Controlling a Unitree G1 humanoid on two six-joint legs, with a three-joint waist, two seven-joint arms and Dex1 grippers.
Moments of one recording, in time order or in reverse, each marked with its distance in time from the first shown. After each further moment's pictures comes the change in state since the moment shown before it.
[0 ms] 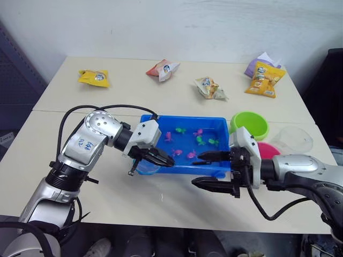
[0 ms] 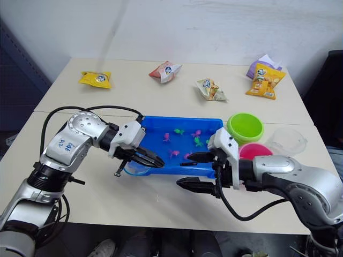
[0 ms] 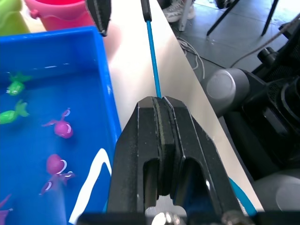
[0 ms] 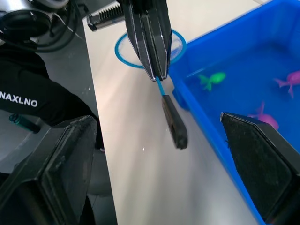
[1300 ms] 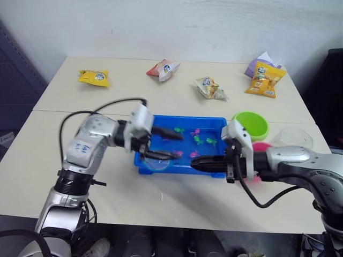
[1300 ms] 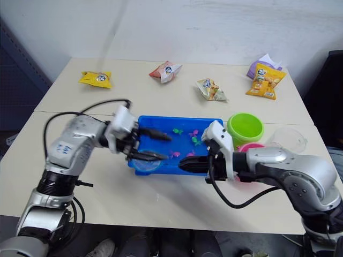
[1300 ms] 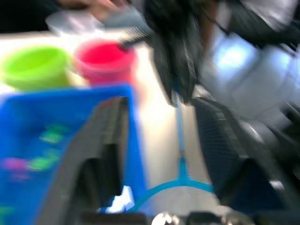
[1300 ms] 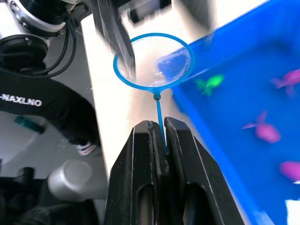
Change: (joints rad) left arm 0.059 -0.130 0.307 0.041 -0.163 -0.020 0.173; right arm -0.091 0.025 -0.015 0.048 -0.028 0.040 0.004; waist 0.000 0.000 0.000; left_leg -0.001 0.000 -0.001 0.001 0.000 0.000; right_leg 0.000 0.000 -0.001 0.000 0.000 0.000
